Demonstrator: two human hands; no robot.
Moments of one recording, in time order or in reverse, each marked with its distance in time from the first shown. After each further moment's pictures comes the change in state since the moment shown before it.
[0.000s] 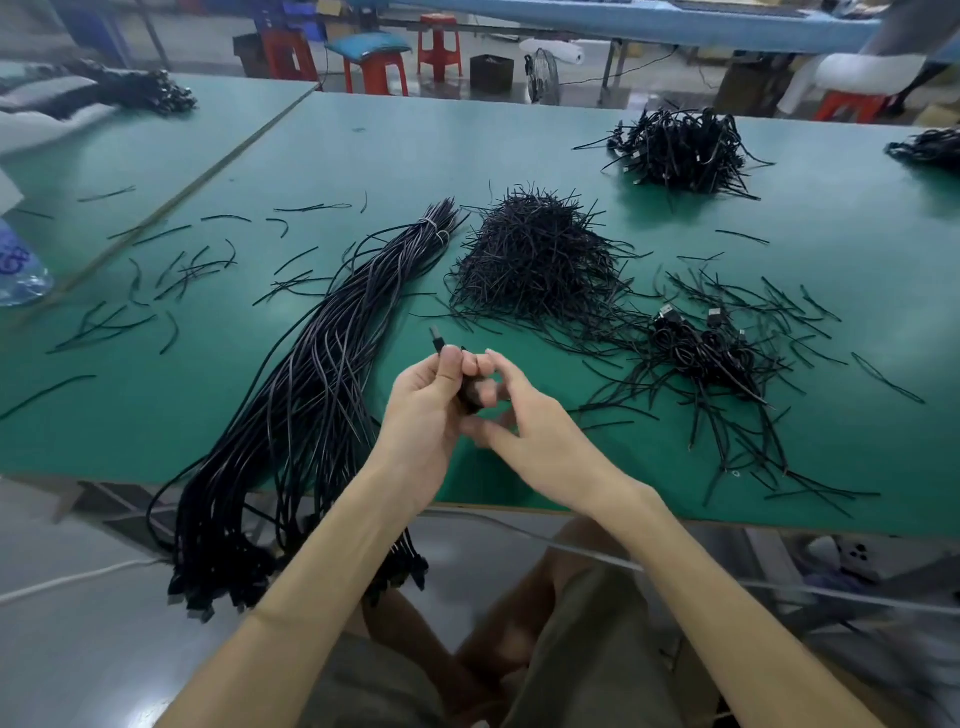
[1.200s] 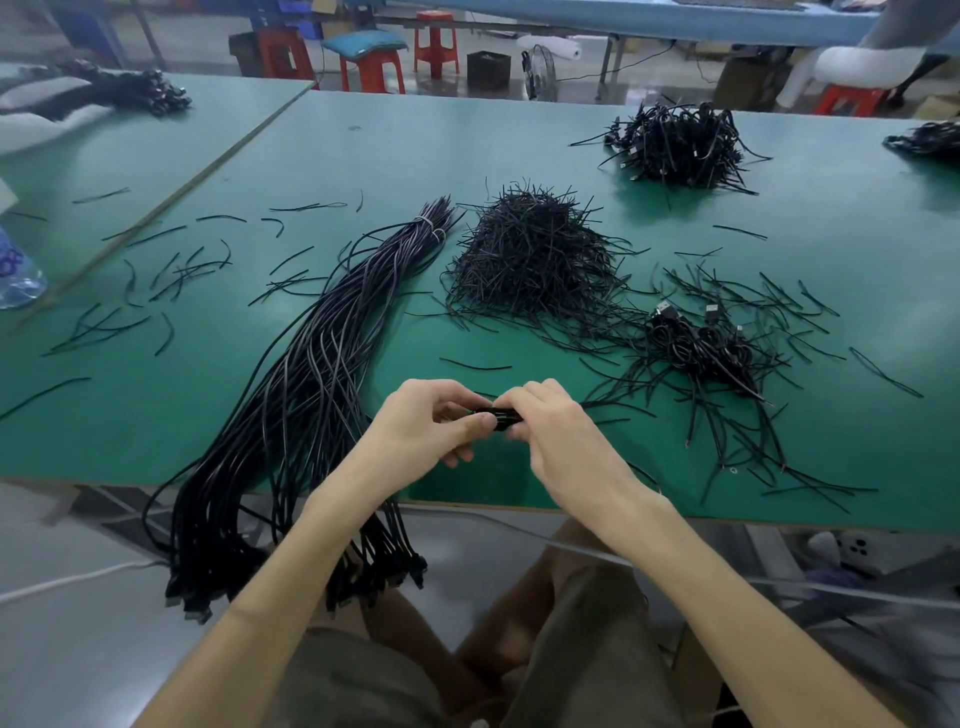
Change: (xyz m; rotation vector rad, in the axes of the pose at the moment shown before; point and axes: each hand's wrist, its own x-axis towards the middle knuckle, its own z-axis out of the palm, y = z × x) left_hand -0.001 0.010 -0.026 0.901 -0.156 -0.050; right_hand -0.011 0.022 -0.008 -0.460 0.103 -0.200
